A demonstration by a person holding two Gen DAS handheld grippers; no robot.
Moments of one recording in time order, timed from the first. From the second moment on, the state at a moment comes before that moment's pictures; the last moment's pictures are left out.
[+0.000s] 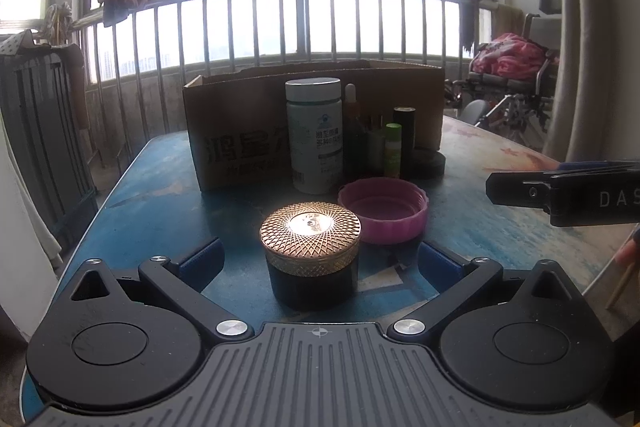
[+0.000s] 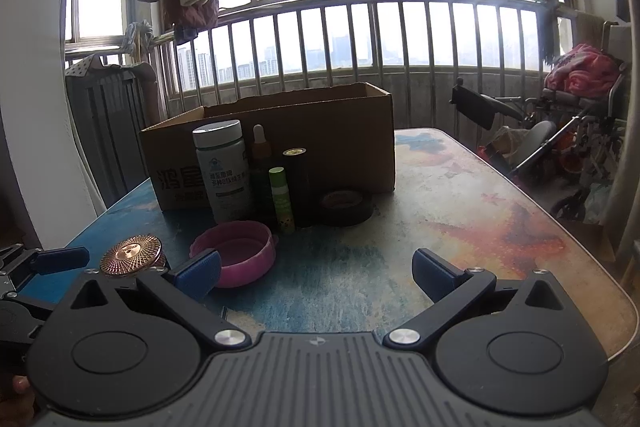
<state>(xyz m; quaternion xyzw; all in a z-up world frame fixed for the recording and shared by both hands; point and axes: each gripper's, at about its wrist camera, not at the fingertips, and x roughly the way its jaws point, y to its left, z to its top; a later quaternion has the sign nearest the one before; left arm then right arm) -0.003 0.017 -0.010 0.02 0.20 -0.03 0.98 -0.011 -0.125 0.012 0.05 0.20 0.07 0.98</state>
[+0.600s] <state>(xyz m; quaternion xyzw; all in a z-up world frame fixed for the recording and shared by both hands) -0.006 0.013 -0.013 0.02 0.21 -0.04 0.98 -0.004 -0.124 0.010 0.07 0.22 0.10 0.97</state>
